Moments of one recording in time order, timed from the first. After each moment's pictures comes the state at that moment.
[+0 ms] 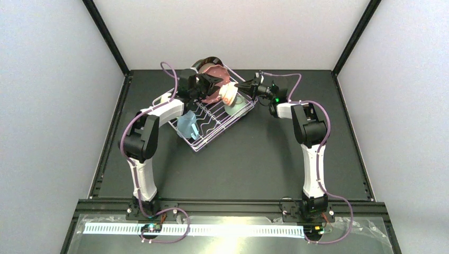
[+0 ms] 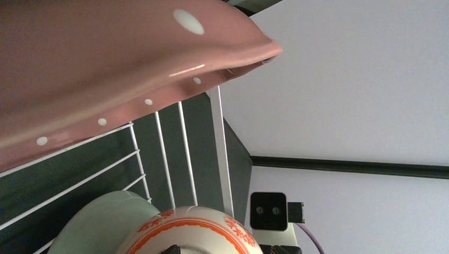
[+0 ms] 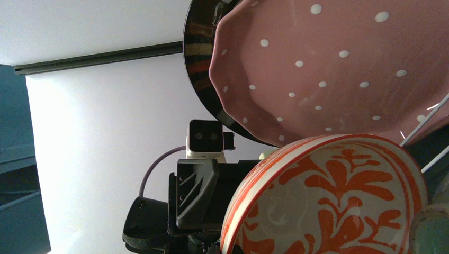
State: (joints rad) left arm -0.33 1.98 1.34 0.30 0.29 -1.32; right arm 0.23 2.30 1.41 1.01 -0.96 1.82
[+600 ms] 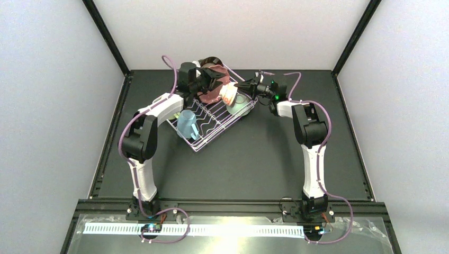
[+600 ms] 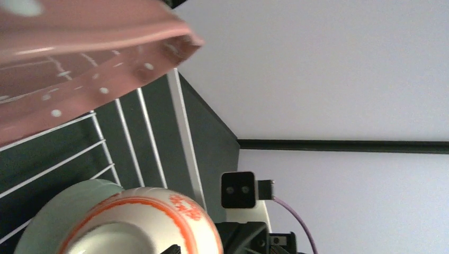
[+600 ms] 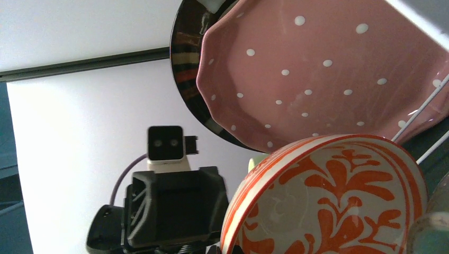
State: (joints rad) left arm -0.33 1.97 1.42 0.22 0.36 -1.29; right arm 0.24 2.28 1.44 0.88 -0.96 1.74
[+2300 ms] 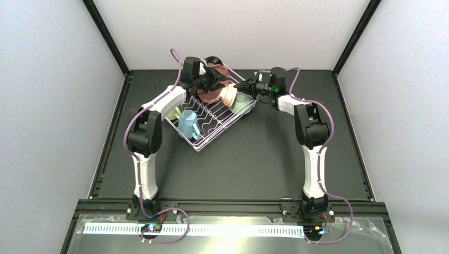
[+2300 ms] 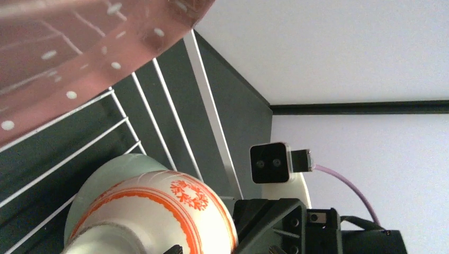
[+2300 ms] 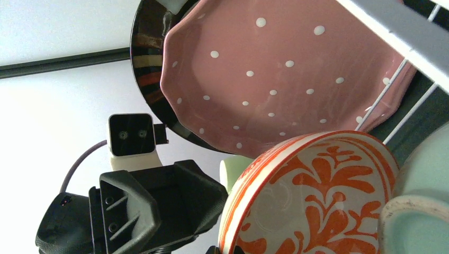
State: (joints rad) left arm -0.33 2.07 1.65 -0.07 0.46 -1.12; right arm 0.23 2.26 1.53 0.51 -0.97 1.53
